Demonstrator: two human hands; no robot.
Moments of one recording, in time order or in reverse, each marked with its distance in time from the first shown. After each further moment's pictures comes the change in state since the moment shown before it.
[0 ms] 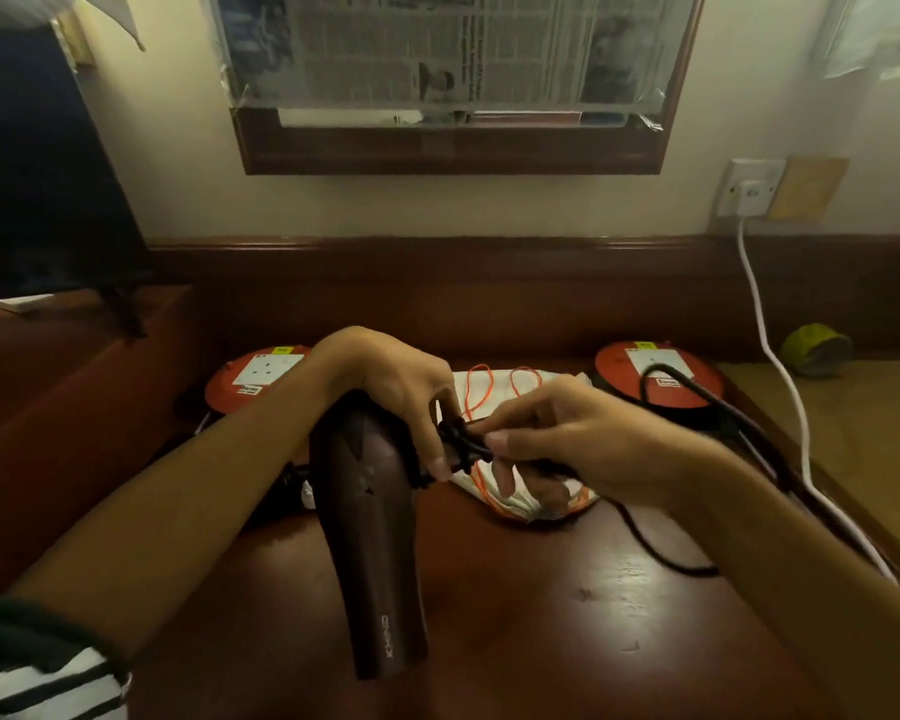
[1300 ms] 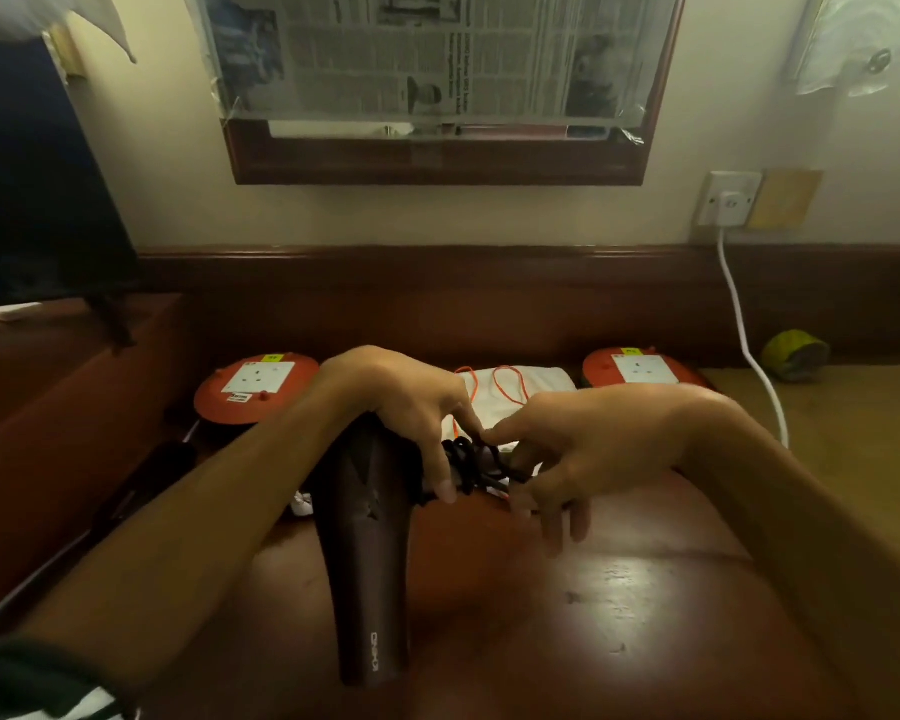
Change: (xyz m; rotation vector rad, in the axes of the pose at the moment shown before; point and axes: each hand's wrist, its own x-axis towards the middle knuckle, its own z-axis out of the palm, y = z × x) left_hand -0.001 0.025 0.010 0.078 0.049 0.030; right_hand -0.009 -0.038 -0.015 -0.563 -0.291 0.276
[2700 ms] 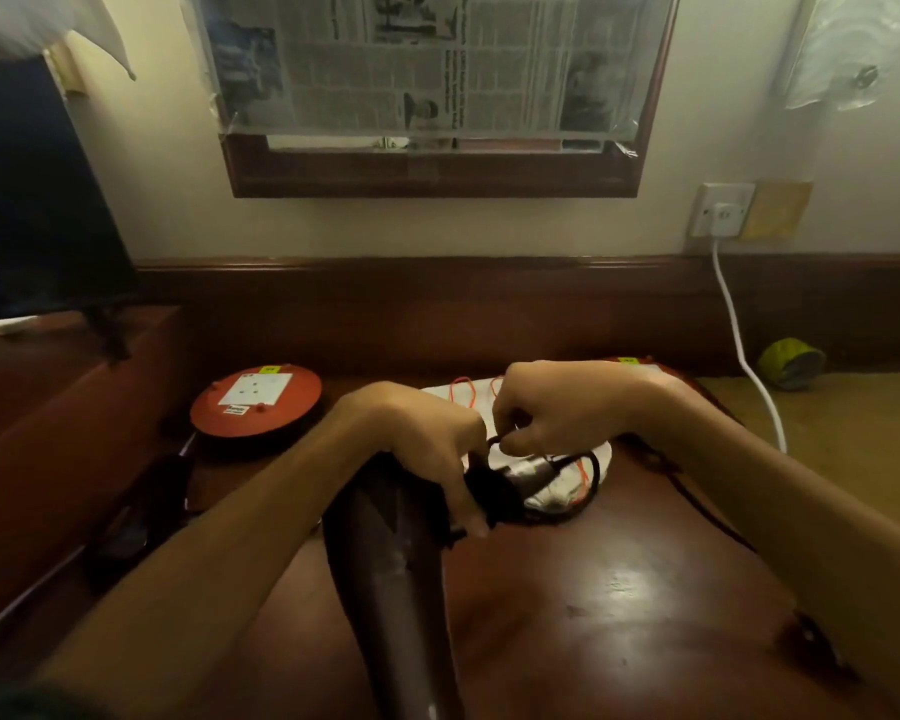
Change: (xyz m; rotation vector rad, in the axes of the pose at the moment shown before) left_hand 0.006 0.019 0.018 0.038 0.028 0.004; right_hand 0.038 0.011 -0.027 -0.475 0.295 -0.043
